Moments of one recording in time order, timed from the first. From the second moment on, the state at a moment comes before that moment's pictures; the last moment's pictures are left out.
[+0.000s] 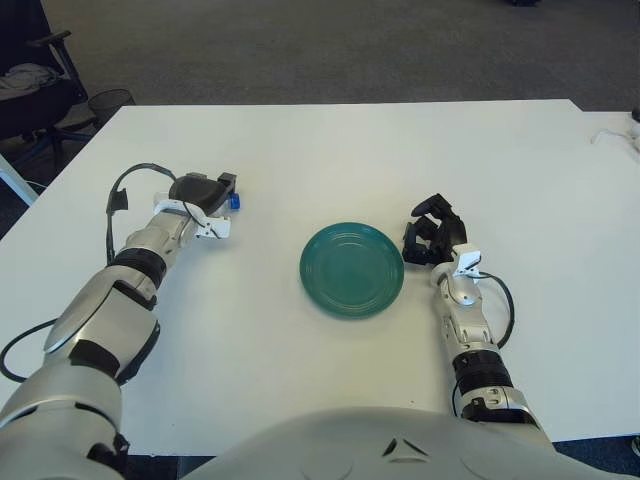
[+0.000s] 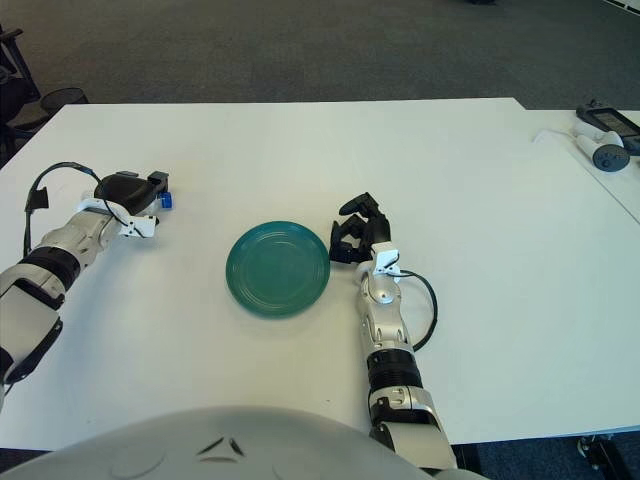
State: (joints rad) left arm -0.70 0.56 -0.62 1.11 0.83 -0.25 0.31; right arm -0.12 0.06 -0.08 0.42 -0.02 -0.24 -0.10
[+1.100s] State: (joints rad) left arm -0.76 0.55 -0.52 0.83 0.81 -0.26 0.35; right arm -0.14 0.05 -0.09 0.44 -0.02 -0.24 -0.10
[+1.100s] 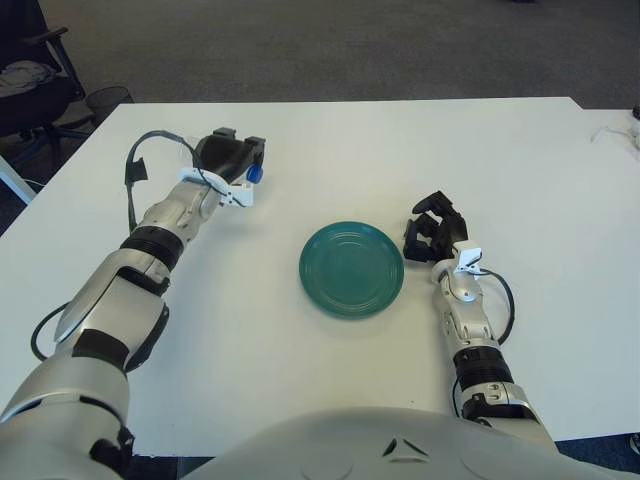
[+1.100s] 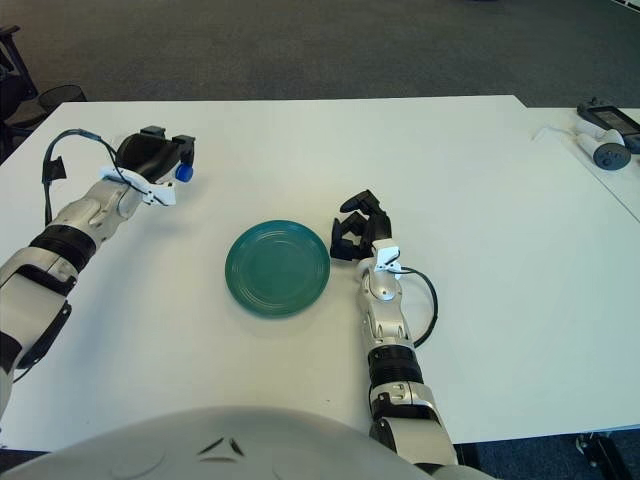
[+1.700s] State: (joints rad) left arm -0.76 0.56 -0.45 0.46 0.83 -0.22 0.26; right arm -0.15 0.05 -0.09 0.45 -0.02 -0.24 -0.10
